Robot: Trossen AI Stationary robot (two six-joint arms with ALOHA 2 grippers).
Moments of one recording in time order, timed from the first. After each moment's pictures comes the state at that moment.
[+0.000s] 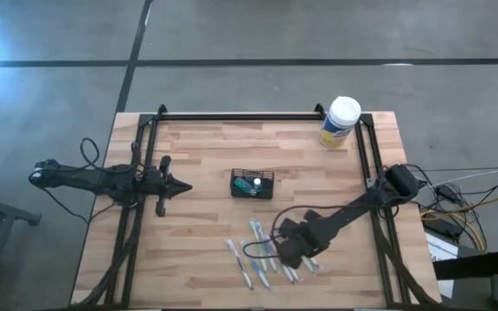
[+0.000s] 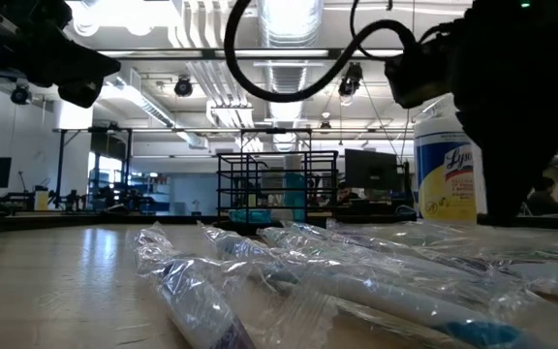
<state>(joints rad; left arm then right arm) -0.17 0.28 0.19 -0.06 -0.17 -0.07 0.51 1.92 1.30 -0.93 0.16 1.12</state>
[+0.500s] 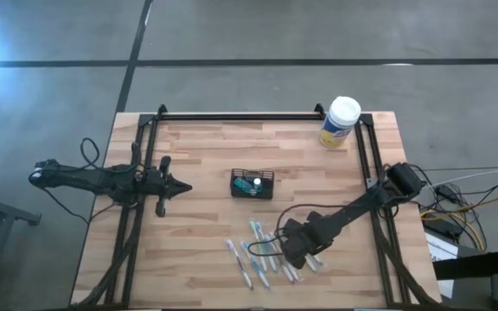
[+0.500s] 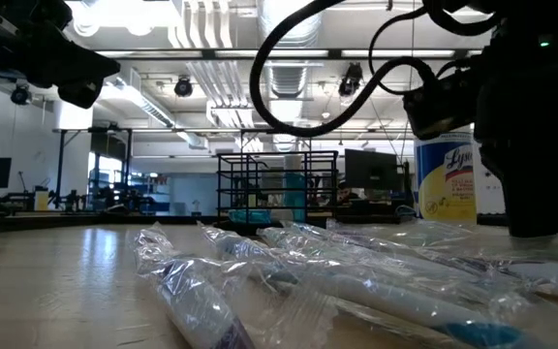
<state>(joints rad) -0.17 0.28 0.19 -0.07 -0.17 -0.06 0.50 1.90 1.16 -0.79 0.09 1.11</state>
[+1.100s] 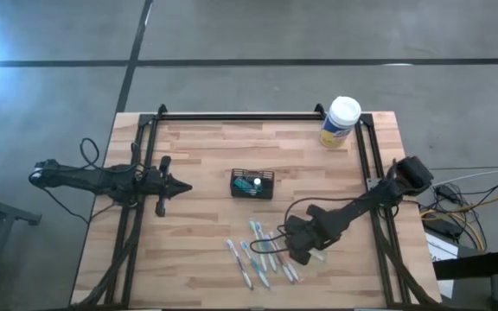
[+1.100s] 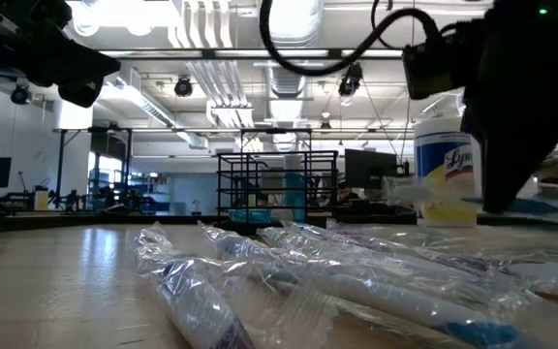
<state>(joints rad) -0.17 0.28 0.19 -0.06 -0.17 -0.06 0.50 1.78 1.13 -0.79 0.19 0.97</state>
